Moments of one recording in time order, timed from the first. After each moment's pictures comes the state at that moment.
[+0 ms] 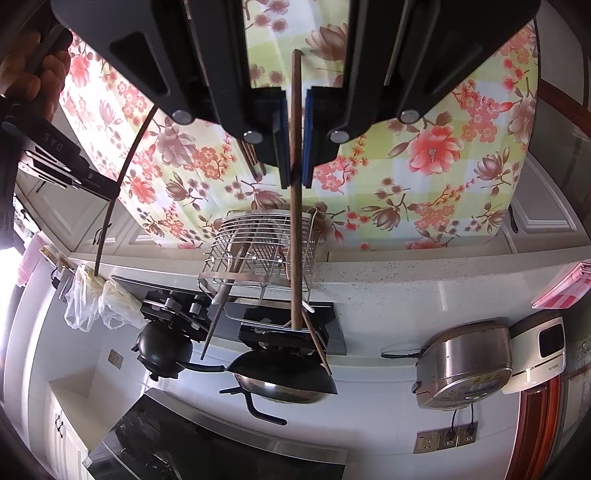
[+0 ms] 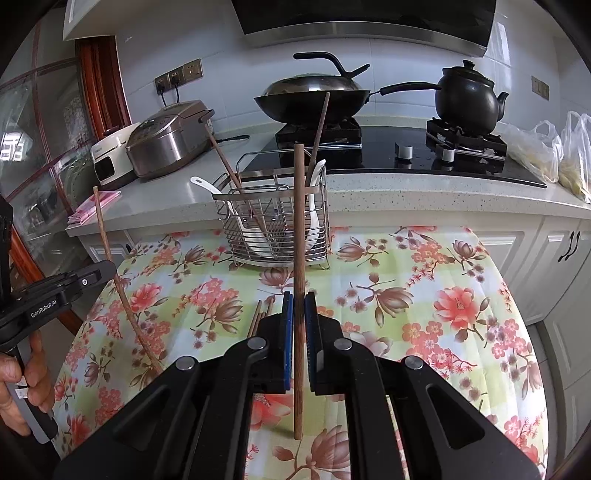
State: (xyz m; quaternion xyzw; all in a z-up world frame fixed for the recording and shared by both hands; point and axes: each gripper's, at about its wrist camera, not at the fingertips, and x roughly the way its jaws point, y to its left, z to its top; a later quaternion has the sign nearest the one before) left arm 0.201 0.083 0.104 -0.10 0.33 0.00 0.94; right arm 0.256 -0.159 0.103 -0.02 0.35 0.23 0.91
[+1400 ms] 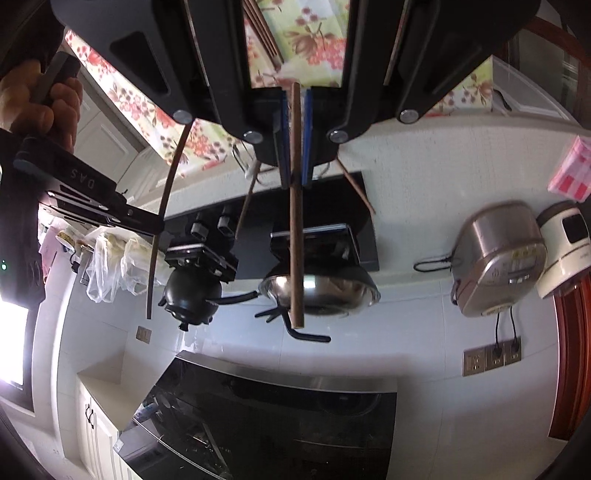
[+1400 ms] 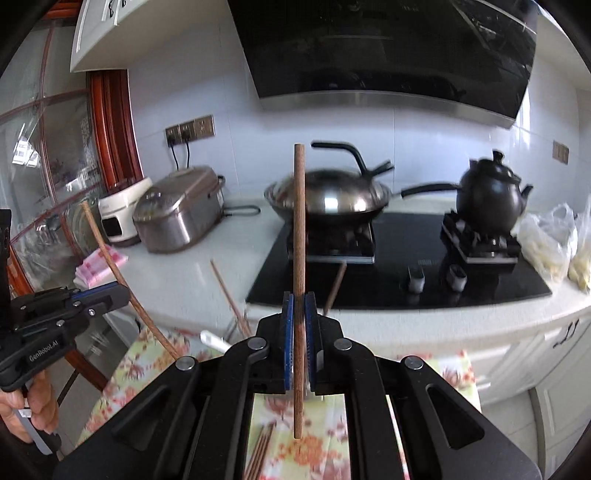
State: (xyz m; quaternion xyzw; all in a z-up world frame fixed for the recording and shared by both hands) left arm 0.296 0.073 0.271 -0.04 0.27 -0.04 0.96; right arm 0.371 -0.117 0.279 -0.03 0.27 0.26 0.93
